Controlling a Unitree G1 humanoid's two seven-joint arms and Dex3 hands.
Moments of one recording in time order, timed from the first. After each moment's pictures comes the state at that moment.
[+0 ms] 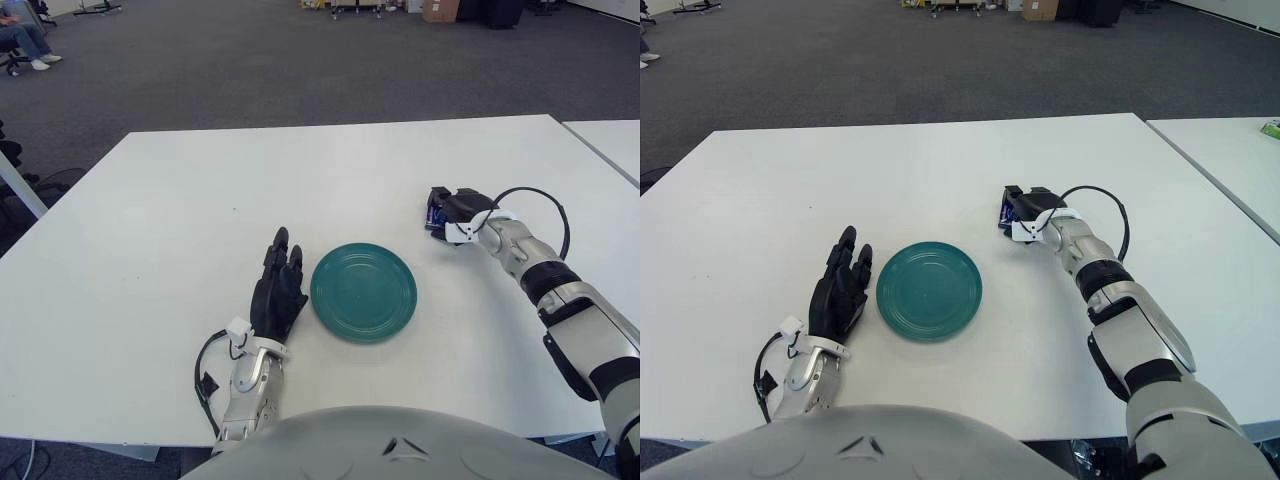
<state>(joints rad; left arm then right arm) 0.36 -0.11 -0.20 0.10 -0.36 -0.34 -0.16 -0.64 -0.49 0.54 0.96 -0.79 -0.19 -0.03</state>
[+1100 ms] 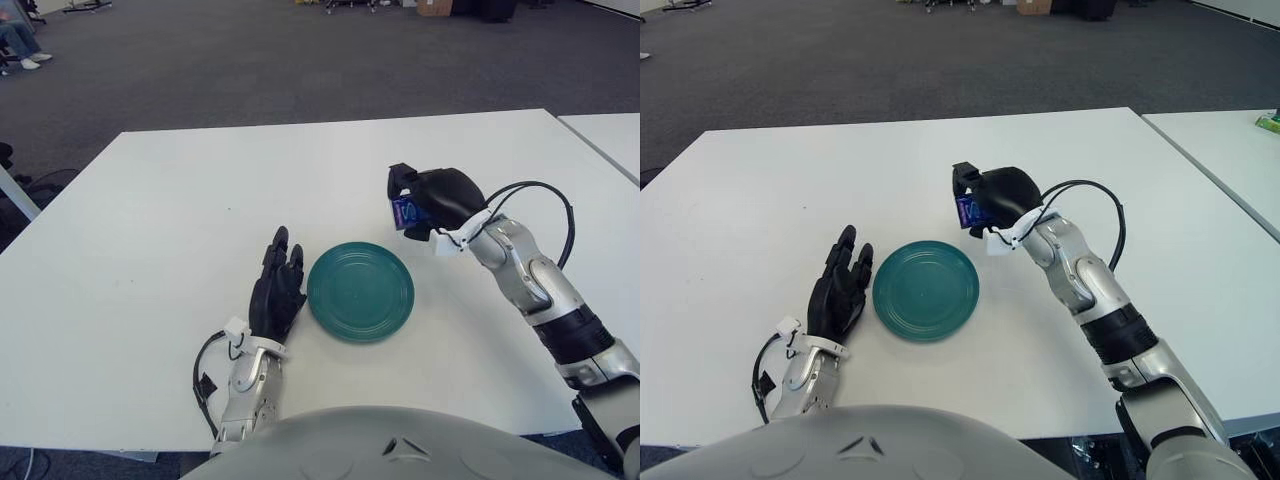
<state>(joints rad) 0.36 -0.11 -0.19 0.07 -0.39 -0.31 -0.17 -0.29 -0.56 0.37 -0.16 -0.77 -0.11 0.18</state>
